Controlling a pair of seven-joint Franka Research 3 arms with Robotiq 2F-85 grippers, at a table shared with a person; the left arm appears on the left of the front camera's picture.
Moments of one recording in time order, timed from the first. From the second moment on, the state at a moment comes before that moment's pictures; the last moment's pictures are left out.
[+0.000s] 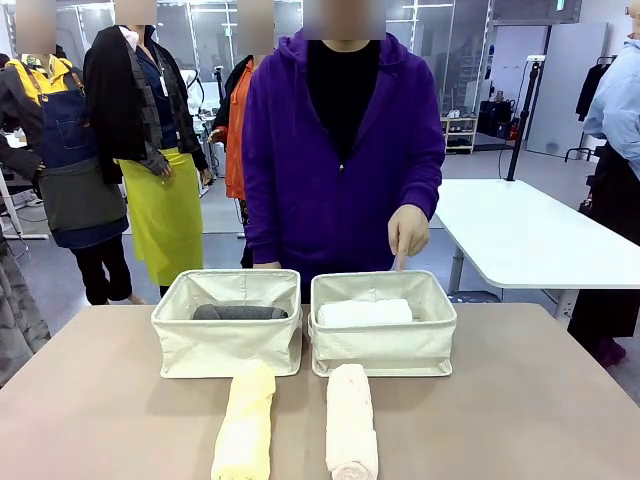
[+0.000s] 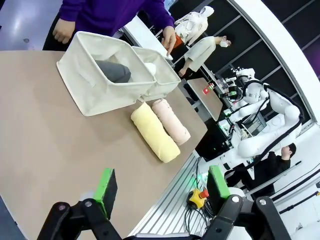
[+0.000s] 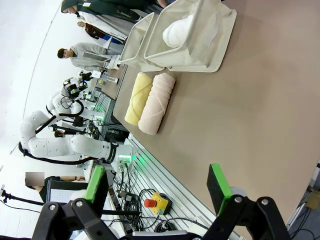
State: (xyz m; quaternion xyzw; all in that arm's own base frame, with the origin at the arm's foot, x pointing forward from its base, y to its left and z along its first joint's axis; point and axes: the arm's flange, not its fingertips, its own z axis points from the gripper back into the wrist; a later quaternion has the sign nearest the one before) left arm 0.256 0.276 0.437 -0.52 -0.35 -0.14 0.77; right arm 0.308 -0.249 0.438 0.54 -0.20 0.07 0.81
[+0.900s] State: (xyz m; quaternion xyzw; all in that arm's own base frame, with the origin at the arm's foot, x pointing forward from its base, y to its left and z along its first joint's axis) left arm 0.256 0.277 0.437 -0.52 -0.35 -0.14 0.77; right arm 0.308 -0.249 0.438 0.54 -0.20 0.07 0.81
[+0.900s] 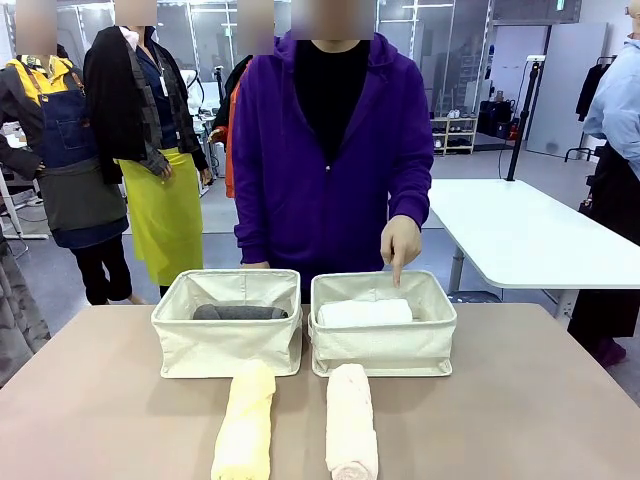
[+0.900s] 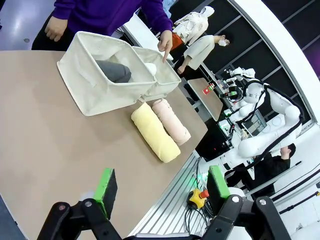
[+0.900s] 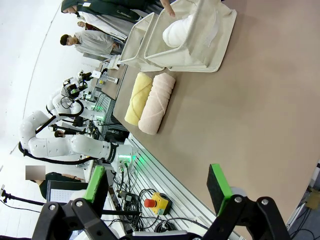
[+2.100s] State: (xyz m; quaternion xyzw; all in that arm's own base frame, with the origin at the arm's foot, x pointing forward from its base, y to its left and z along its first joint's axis) left arm 0.256 0.276 0.437 -0.51 -0.35 -0.14 0.77; right arm 0.368 0.003 0.497 0.34 0.00 0.22 0.91
